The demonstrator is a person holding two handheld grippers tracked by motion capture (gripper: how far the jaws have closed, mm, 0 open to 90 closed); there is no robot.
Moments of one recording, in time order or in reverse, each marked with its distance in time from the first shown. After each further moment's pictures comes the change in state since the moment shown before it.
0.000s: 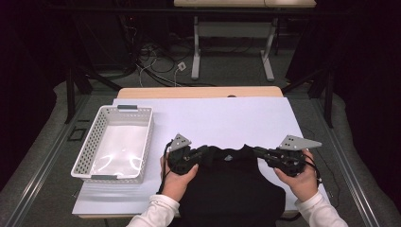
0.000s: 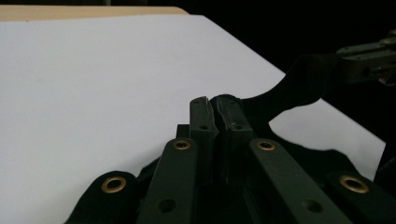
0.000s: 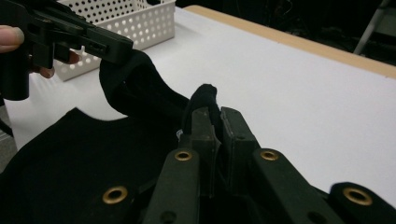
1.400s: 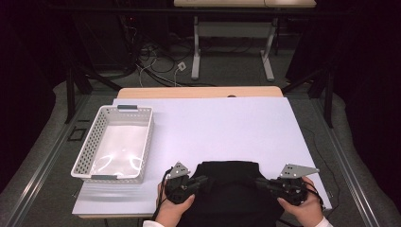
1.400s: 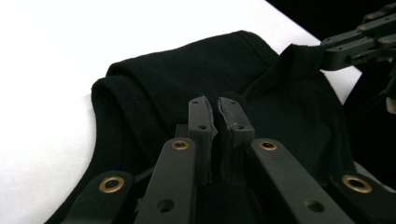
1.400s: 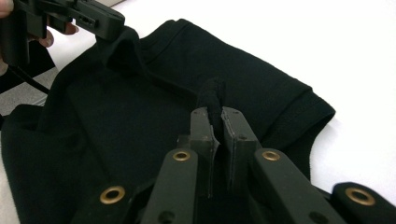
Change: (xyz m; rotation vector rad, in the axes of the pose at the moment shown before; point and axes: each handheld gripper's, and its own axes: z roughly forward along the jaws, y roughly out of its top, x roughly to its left) left arm -0.013 -0.063 -0.020 0.143 -0.071 -0.045; right arm 0.024 -0.070 -0.013 0.139 0.095 0.077
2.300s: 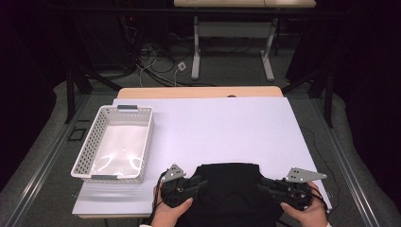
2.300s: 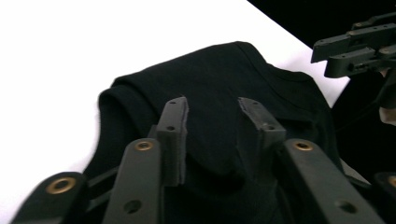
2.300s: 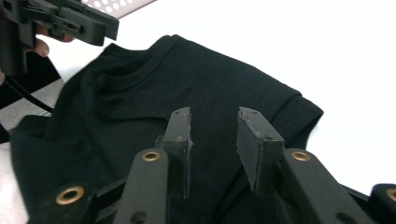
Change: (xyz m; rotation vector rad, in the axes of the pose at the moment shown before) left arm 0.000 -0.003 -0.011 -0.032 0.003 -0.008; right arm 0.004 -0.008 -0.010 -0.056 -0.027 0.024
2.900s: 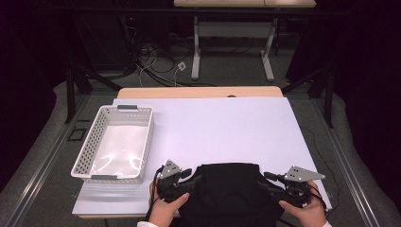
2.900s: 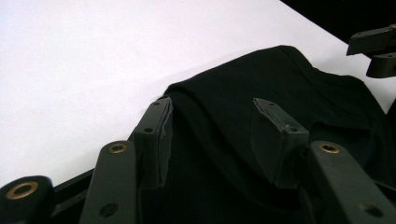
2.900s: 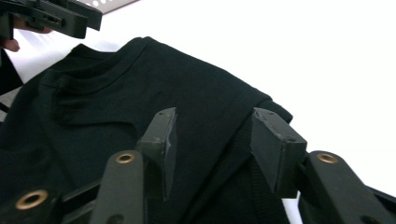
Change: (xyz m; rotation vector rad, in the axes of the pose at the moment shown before) left arm 0.019 0.001 0.001 -0.015 0.111 0.036; right arm -0.009 -0.005 0.008 -0.041 -0.078 -0.028
